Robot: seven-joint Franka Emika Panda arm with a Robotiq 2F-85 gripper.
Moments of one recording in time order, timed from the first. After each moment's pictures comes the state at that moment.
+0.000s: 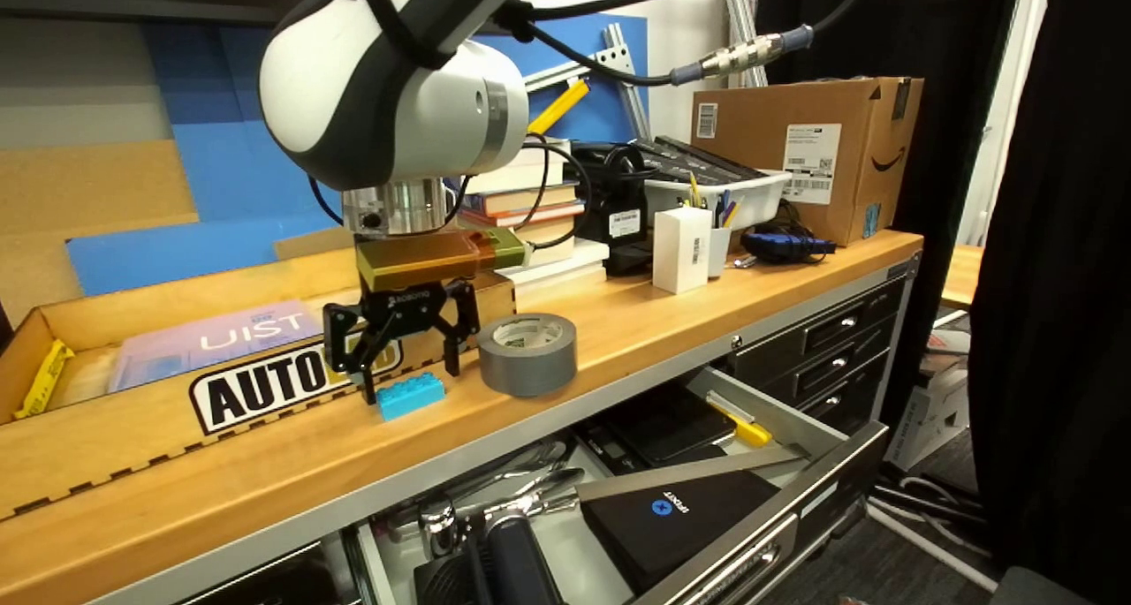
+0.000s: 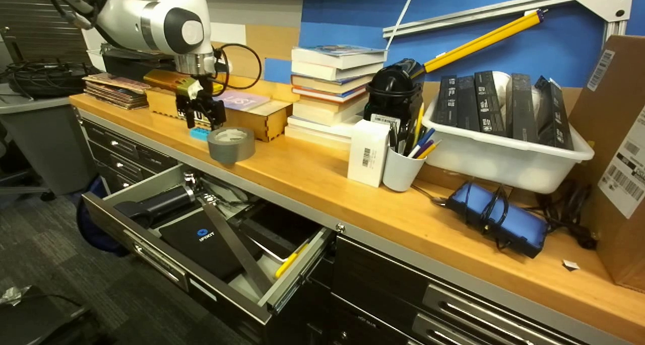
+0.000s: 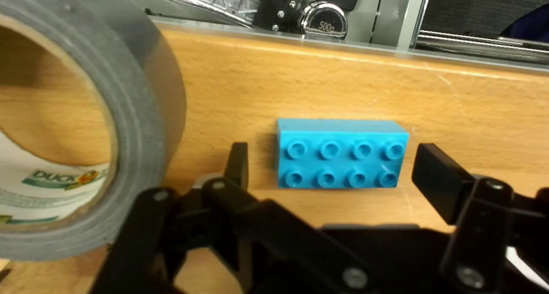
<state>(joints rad) 0.23 0.38 0.18 -1.75 -0.03 2.17 0.27</state>
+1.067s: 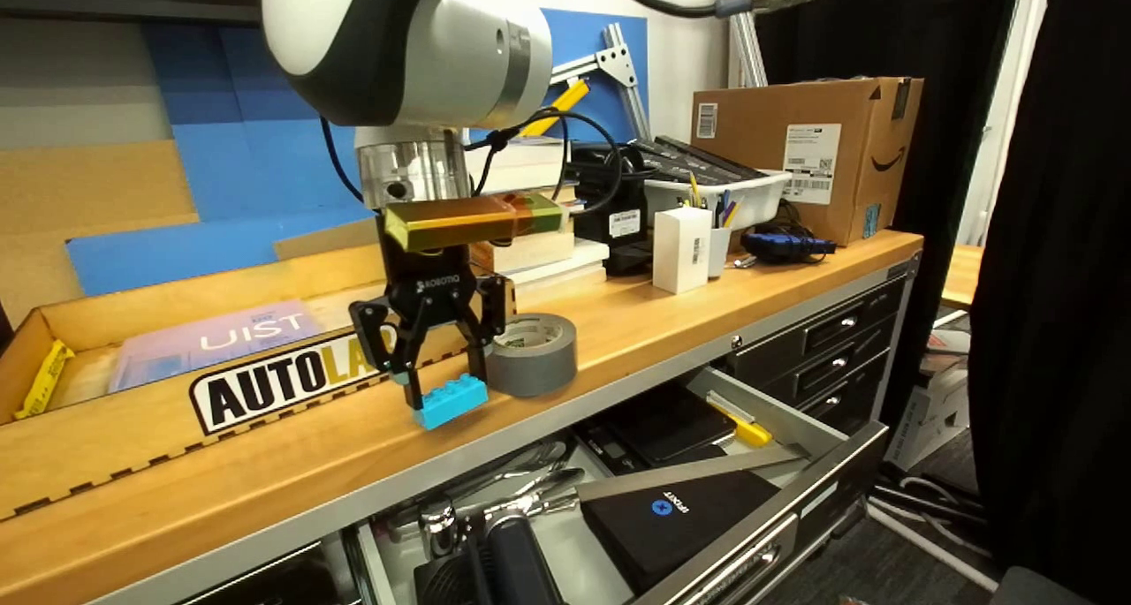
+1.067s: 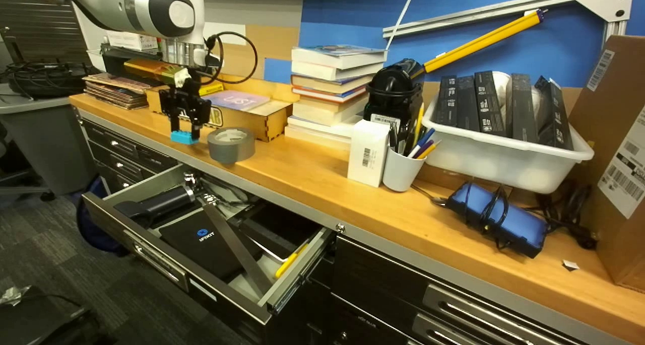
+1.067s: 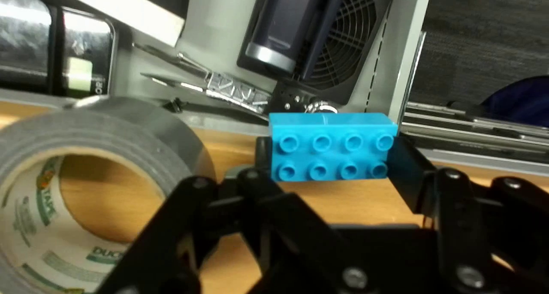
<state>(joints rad) 0.22 0.26 0.17 -1.83 0.03 1.98 0.20</state>
